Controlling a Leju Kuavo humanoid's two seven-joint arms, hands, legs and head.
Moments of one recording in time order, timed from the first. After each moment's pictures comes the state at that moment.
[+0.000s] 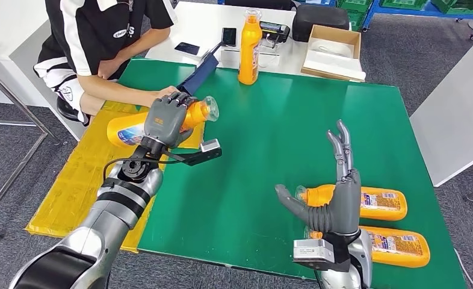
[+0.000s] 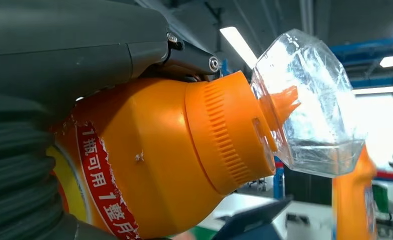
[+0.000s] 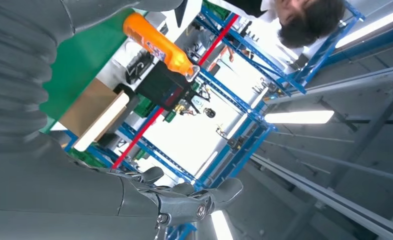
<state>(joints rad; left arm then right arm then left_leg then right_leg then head) -0.64 -0.09 -0.20 -0.87 -1.45 0.56 -0.20 0.00 0.16 0.29 -1.80 0.59 -0.34 -0.50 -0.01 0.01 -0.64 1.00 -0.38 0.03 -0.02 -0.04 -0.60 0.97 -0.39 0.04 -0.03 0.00</state>
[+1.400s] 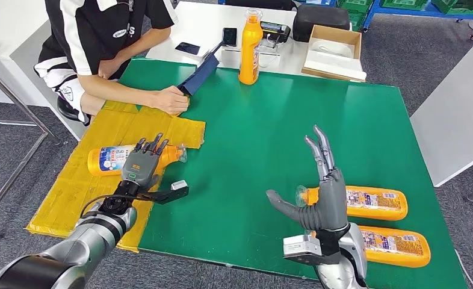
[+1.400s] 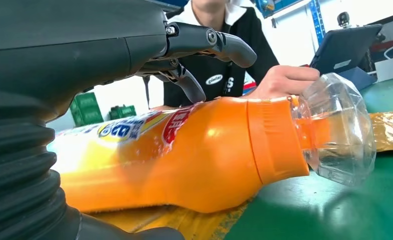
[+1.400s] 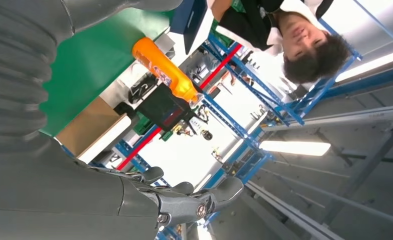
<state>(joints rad) -0.60 0.03 -0.16 -0.41 -1.49 0.68 -0.16 -0.05 0.10 0.33 -1.67 0.58 -0.33 -0.54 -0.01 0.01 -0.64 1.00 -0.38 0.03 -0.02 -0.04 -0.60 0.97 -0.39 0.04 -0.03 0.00</state>
